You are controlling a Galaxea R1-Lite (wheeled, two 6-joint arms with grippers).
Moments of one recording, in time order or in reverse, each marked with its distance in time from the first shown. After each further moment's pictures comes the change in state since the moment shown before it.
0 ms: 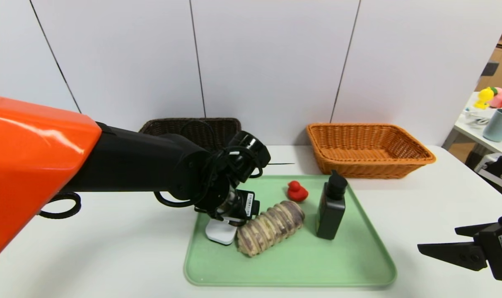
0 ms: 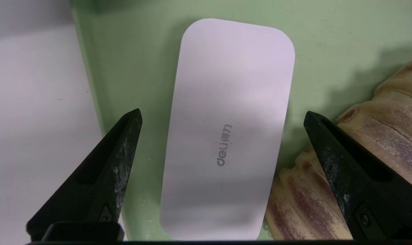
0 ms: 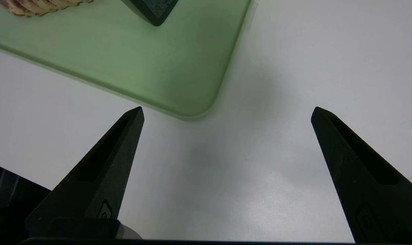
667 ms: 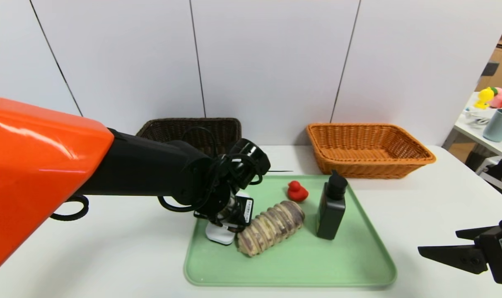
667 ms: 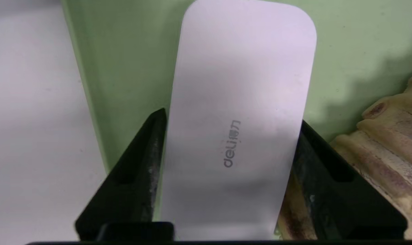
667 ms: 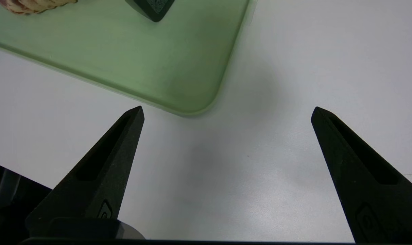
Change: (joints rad) left arm -0.001 0.016 0.025 0.000 -0.001 -0.005; right arm 0.000 -0.010 0.016 -0.004 0.000 0.011
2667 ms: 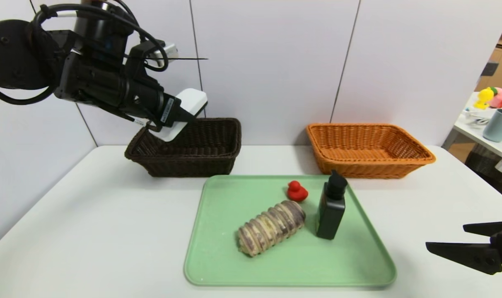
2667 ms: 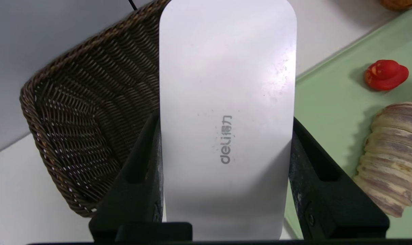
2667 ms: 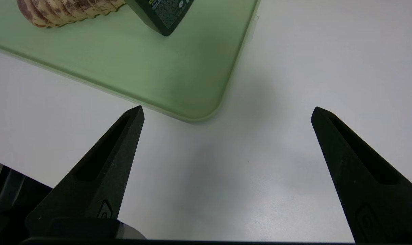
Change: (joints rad) left arm 0.446 -0.242 -0.312 0.047 -0.463 0.713; right arm 0.005 -0.063 -0.003 -0.011 0.005 0.000
